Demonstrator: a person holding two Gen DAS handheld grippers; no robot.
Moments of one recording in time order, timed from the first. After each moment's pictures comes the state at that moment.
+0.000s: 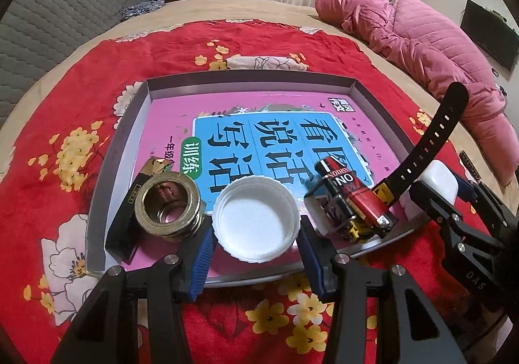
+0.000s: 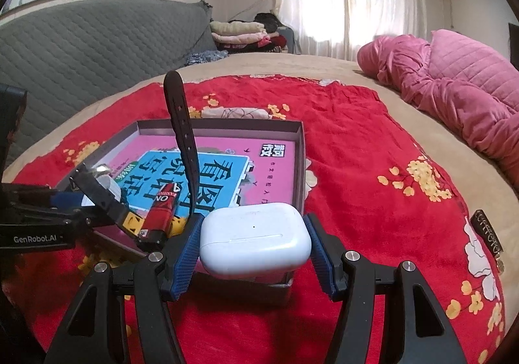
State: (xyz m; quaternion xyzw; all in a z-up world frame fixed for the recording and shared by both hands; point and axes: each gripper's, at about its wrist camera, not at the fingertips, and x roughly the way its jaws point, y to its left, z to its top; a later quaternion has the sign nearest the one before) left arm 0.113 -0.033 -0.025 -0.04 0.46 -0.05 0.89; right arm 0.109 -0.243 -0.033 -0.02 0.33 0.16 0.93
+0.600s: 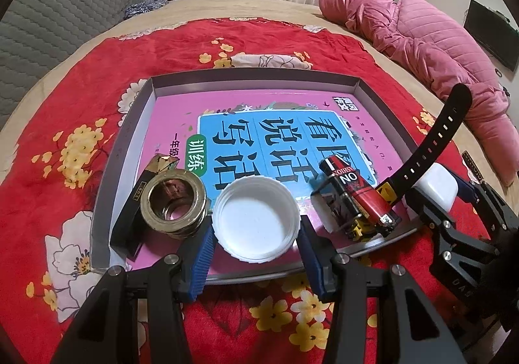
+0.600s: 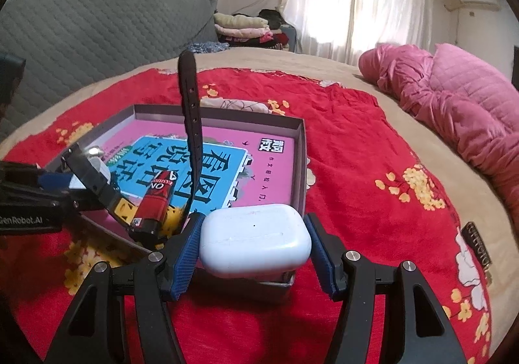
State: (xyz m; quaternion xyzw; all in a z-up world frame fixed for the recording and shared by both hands) left arm 0.111 -0.031 -0.025 -0.04 0.46 -0.04 0.89; right arm 0.108 -0.228 -0.039 -0.07 0.33 0.15 0.93
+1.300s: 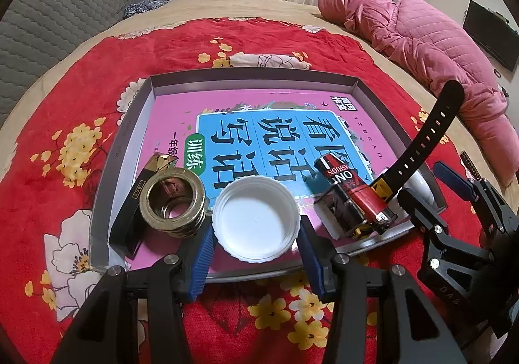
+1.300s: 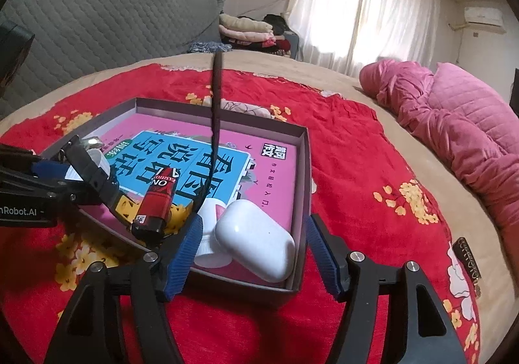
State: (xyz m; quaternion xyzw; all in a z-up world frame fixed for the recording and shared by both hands) left arm 0.110 -0.031 -0.025 -0.04 0.46 -0.05 0.89; right arm 0.103 -0.219 -0.040 -0.10 0.31 0.14 0.93
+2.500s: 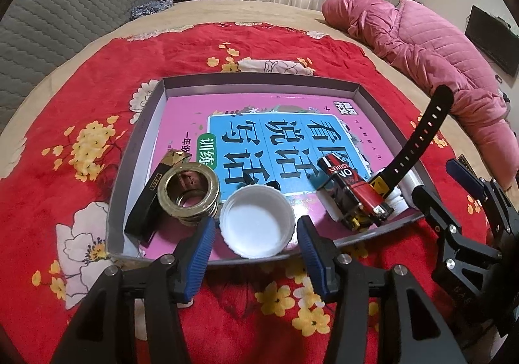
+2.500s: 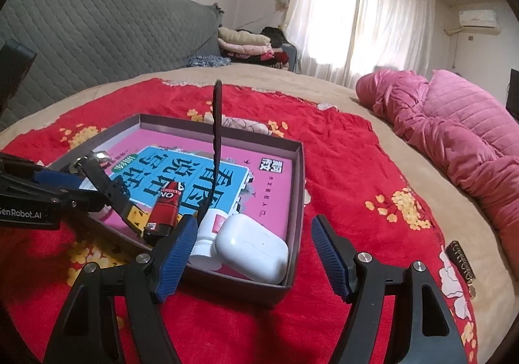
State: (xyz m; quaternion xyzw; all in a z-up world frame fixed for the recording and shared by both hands) left arm 0.093 -0.024 -0.015 -0.04 0.45 -0.04 0.89; right arm 0.085 -0.222 -0.024 -0.09 0.28 0.14 0.95
